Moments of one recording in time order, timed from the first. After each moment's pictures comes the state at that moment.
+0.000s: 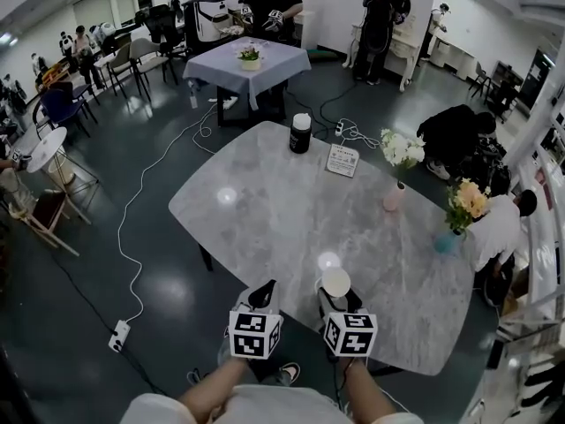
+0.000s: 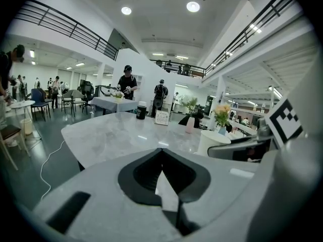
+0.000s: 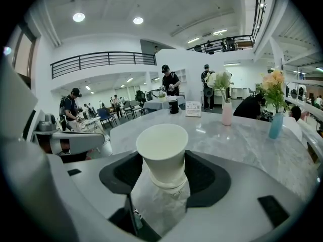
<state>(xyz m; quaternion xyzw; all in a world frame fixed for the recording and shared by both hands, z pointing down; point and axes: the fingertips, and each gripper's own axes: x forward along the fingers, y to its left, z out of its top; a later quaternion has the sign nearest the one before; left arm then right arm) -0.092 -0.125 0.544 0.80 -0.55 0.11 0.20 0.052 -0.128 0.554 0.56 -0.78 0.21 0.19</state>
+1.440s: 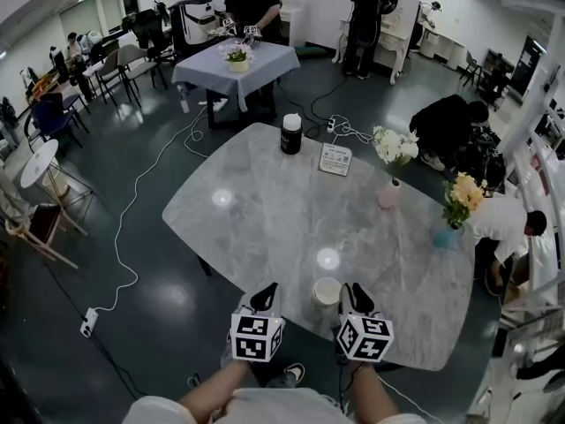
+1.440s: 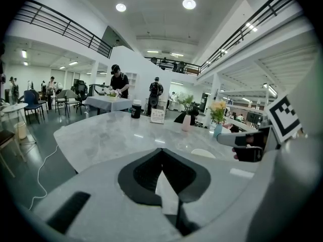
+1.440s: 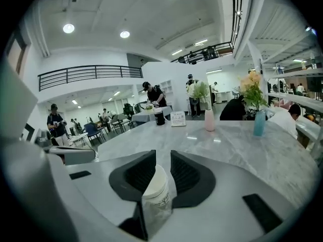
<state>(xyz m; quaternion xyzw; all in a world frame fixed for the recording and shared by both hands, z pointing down) -0.081 -0.136 0.545 0.82 -0.52 0.13 0.20 0.097 -0.135 0.534 0.63 -0.74 0.21 0.11</state>
